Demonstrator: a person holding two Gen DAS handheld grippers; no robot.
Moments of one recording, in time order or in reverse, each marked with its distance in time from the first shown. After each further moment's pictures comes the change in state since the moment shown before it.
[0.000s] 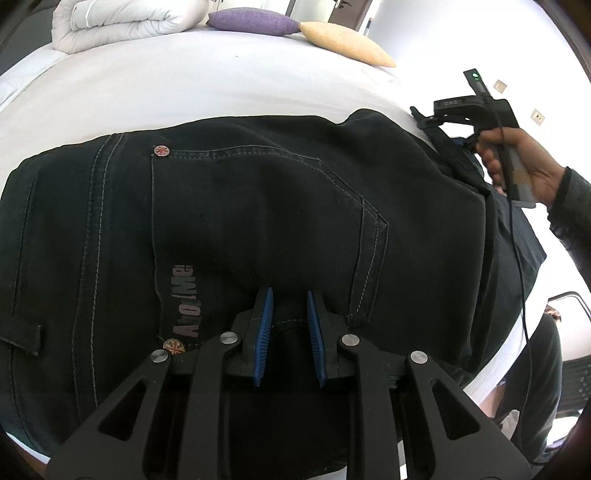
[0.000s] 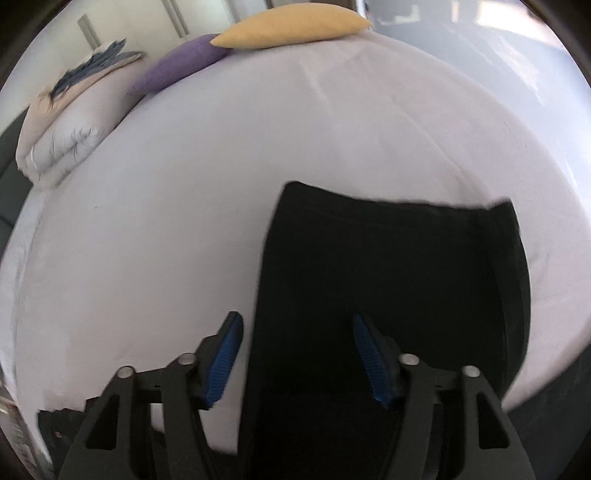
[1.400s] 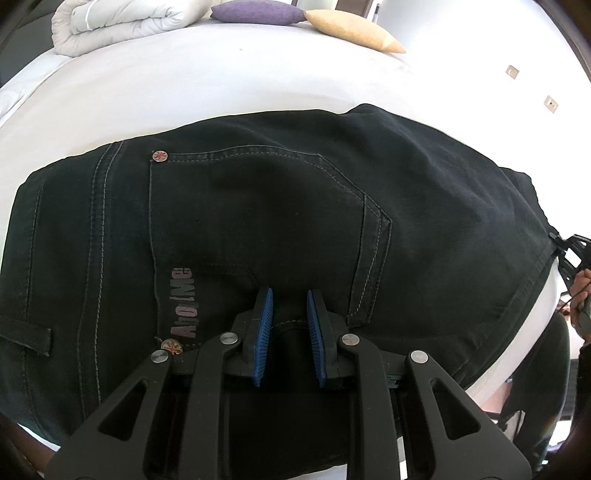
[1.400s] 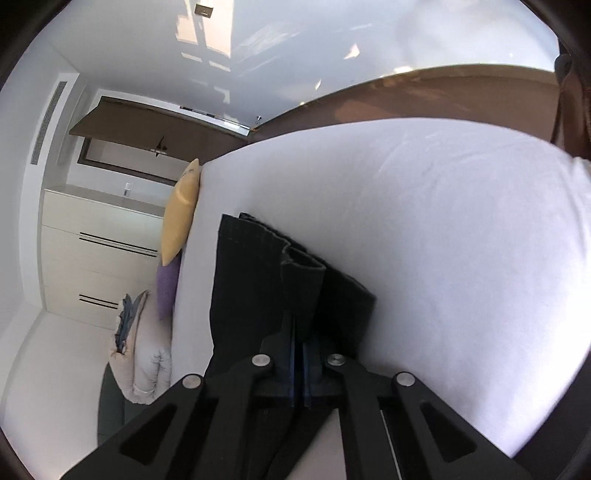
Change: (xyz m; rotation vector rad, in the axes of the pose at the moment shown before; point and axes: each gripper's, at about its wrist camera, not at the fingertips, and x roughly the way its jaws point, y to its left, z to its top) left arm 0.009 -0.023 0.015 0.025 0.062 0.074; right arm -0.141 -0.329 -0.252 0.935 -0.361 0.394
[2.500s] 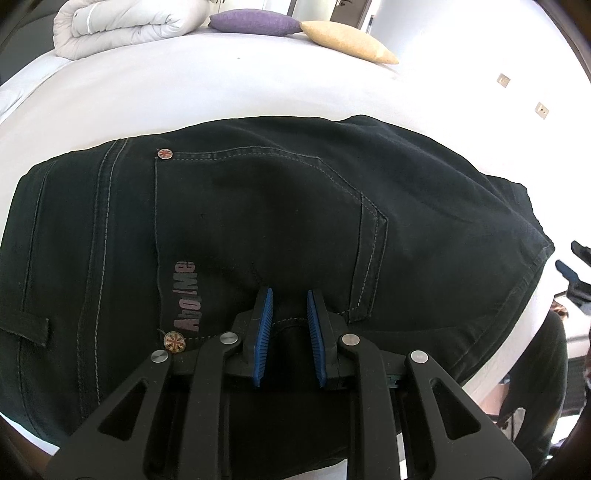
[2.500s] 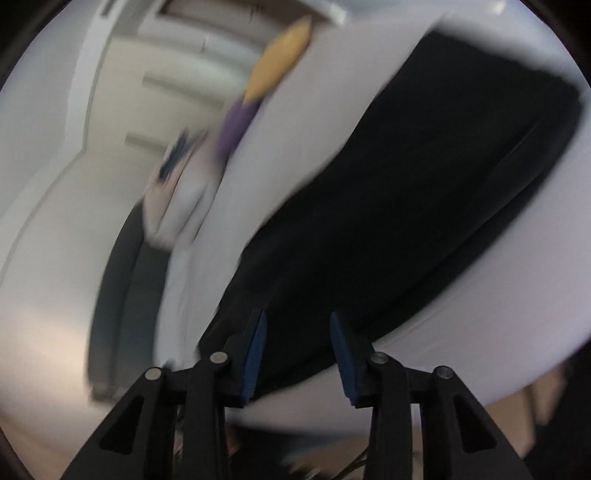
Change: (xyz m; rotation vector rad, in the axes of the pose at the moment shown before) left arm -0.016 0.015 -0.019 -0.005 -0.060 -0.040; right arm 0.017 0.124 -0.155 -0.365 0.558 0.198
